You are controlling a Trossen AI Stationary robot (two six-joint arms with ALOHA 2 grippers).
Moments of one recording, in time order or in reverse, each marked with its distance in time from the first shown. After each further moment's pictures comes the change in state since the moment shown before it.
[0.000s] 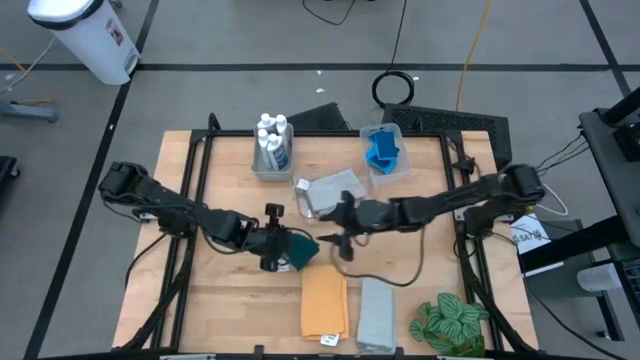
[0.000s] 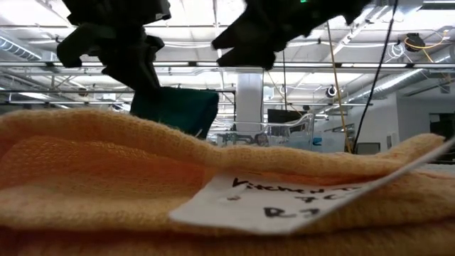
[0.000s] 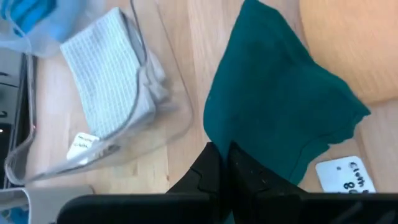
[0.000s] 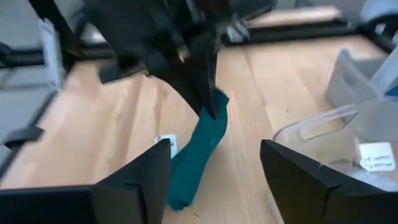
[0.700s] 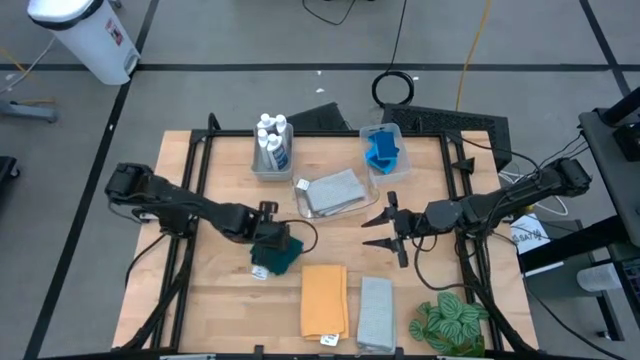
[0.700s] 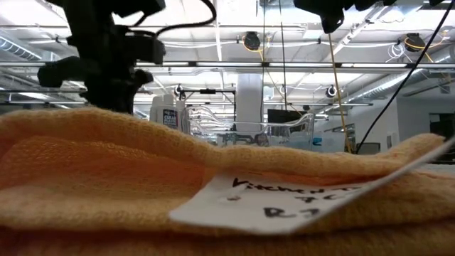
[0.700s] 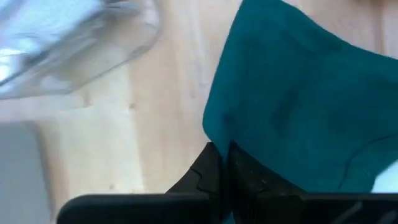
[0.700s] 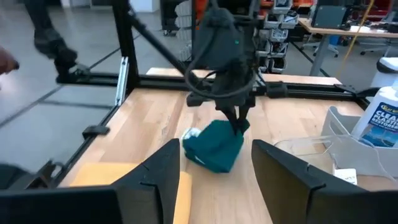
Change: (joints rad) left arm 0.105 0.055 -0.001 -0.226 0.194 -0.061; right arm 0.166 -0.550 -0.330 -0.004 0.065 -0.116
